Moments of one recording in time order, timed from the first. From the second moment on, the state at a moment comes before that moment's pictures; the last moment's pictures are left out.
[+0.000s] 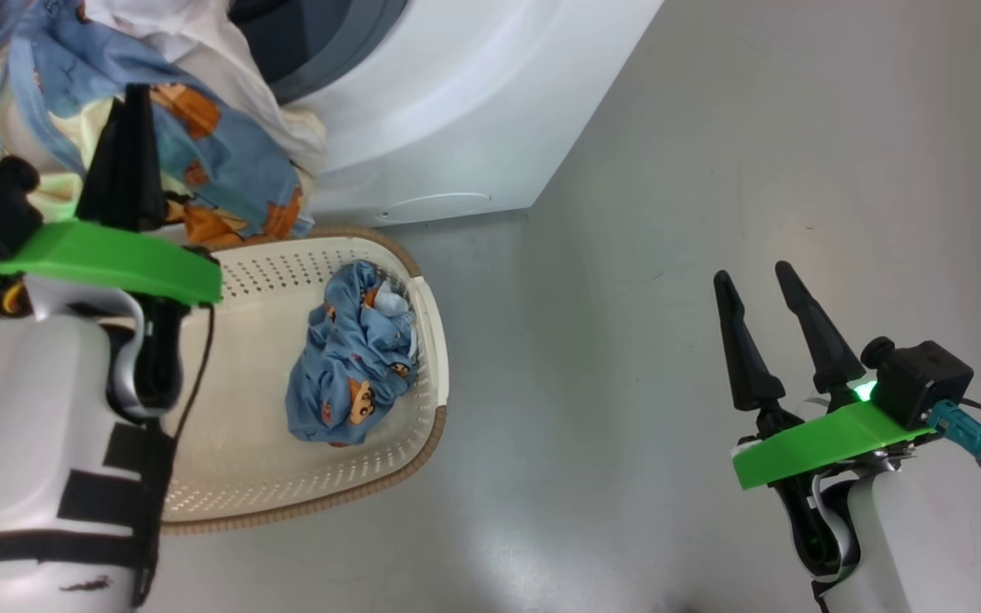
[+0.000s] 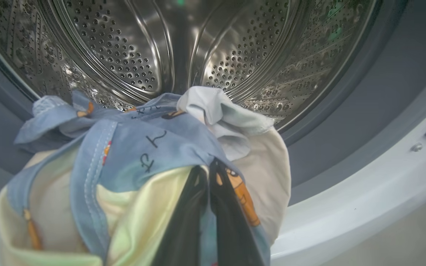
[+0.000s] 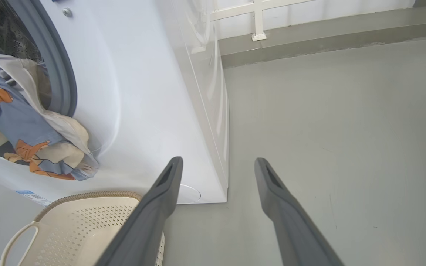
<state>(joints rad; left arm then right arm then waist) -0.74 0.13 -0.15 0.47 -0.53 -0.13 -0.26 -0.32 -0.07 0.06 0.23 0.32 0.13 -0.25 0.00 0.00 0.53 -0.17</state>
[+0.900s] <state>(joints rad) -1.22 0.20 -0.24 1.01 -0.43 -0.13 -0.26 -0.32 -0.05 0.09 0.23 0.36 0.13 -0.25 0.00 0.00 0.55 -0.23</state>
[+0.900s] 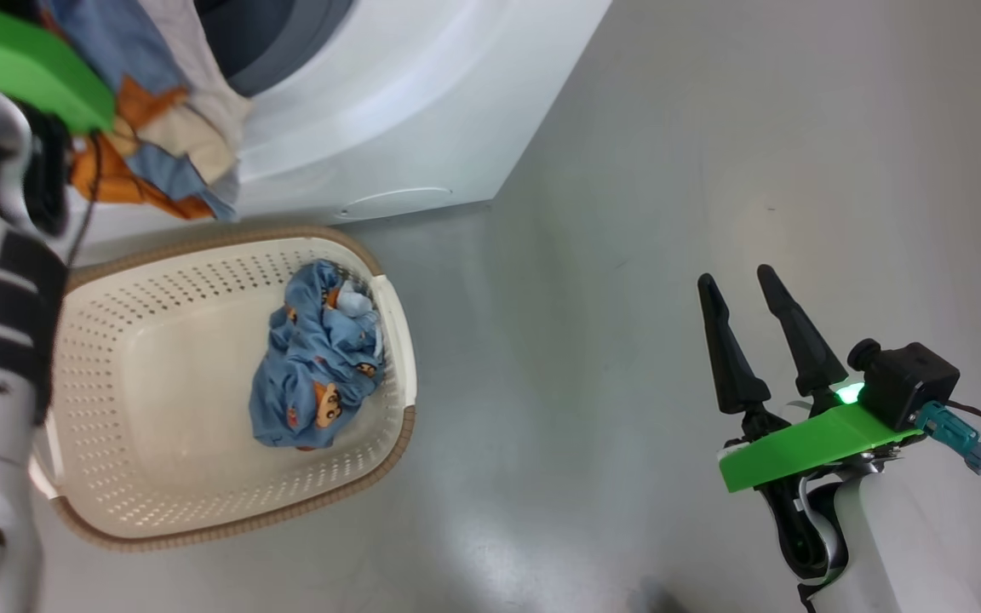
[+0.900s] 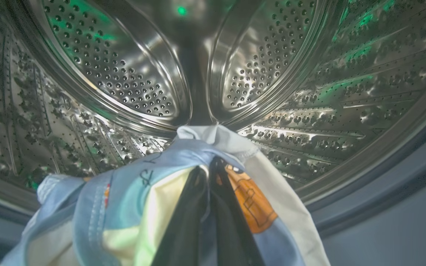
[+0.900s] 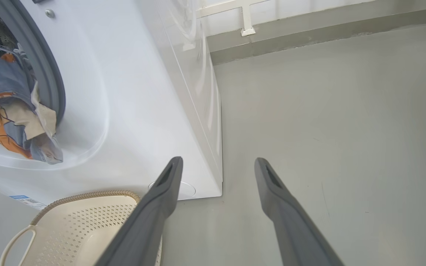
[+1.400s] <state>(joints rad) -1.31 0.24 -0.11 0.76 -0.27 -0.07 -0.26 -0.33 -0.05 0.11 0.23 0.39 0.13 -0.25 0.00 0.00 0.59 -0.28</state>
